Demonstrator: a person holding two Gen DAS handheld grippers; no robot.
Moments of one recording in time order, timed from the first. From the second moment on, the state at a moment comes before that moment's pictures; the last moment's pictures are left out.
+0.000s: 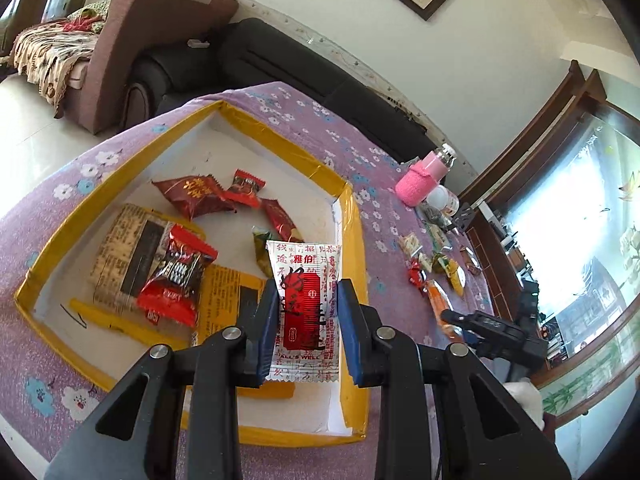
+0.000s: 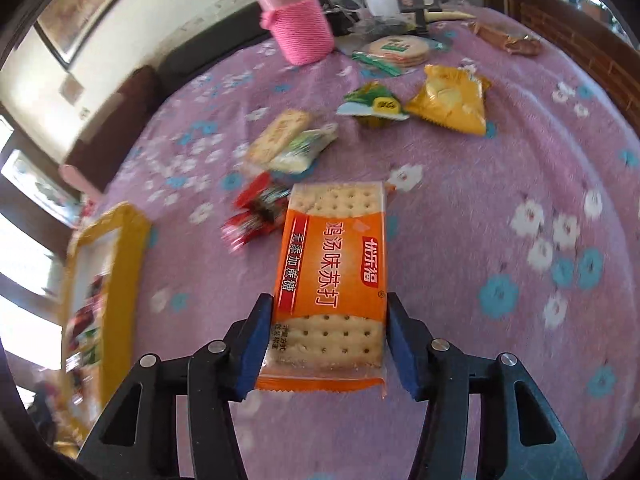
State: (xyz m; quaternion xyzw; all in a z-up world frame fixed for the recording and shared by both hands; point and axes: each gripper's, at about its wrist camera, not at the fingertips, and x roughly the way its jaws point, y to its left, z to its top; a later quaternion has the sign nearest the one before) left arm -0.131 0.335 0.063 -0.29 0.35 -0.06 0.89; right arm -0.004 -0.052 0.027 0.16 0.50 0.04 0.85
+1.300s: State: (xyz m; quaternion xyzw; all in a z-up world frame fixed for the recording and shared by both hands) left arm -0.139 0.358 0.069 -0.34 0.35 -0.06 0.87; right arm 0.012 0.128 0.077 0.08 0.44 0.25 0.86
